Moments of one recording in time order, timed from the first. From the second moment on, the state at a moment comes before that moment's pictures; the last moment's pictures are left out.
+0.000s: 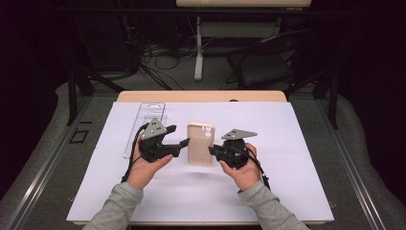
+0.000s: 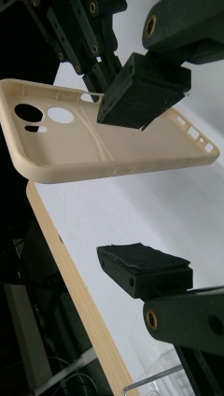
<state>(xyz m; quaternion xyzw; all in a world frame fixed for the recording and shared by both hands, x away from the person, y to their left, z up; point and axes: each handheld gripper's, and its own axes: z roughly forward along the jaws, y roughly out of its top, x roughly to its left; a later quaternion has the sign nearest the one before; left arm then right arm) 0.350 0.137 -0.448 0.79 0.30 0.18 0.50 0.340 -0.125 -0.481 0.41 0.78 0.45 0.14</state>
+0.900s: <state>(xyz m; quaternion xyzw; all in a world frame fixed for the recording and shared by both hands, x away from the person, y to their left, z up) 0.342 0.132 -0.438 0.81 0.27 0.25 0.45 0.335 -0.112 -0.482 0.39 0.81 0.40 0.14</state>
